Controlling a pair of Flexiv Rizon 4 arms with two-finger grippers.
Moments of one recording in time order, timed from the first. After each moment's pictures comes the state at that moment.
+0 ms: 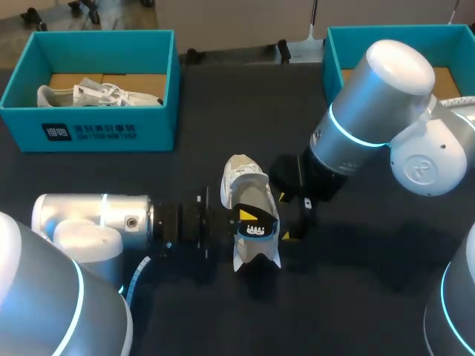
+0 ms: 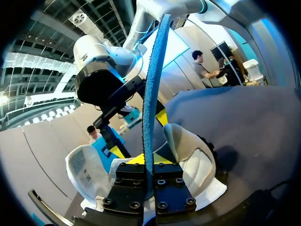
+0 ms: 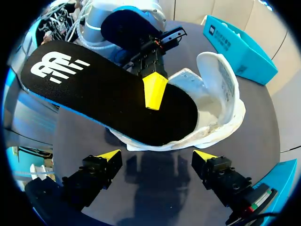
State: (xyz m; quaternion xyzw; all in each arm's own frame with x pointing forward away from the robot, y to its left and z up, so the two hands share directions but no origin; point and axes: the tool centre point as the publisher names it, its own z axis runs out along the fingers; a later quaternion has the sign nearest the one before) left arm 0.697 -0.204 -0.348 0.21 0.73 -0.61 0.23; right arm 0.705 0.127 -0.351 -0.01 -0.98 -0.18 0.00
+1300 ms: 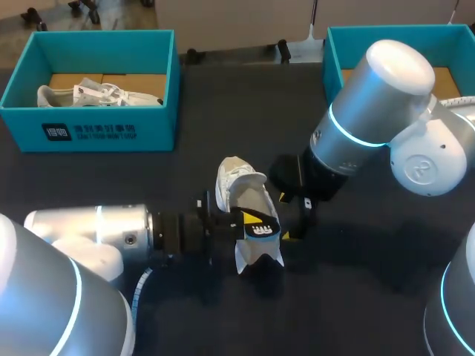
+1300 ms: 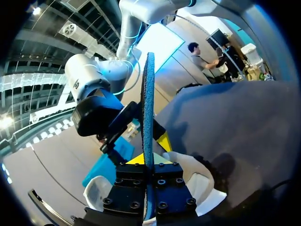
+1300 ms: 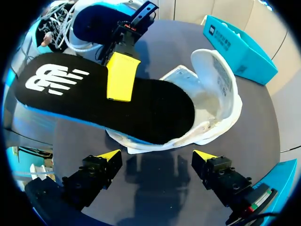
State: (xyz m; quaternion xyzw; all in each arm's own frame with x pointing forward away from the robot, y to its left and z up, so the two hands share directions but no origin) left arm 0.672 -0.209 -0.315 0.24 0.72 -0.58 0.30; right arm 0.705 0.127 -0.351 -0.01 -0.98 -0.18 0.00
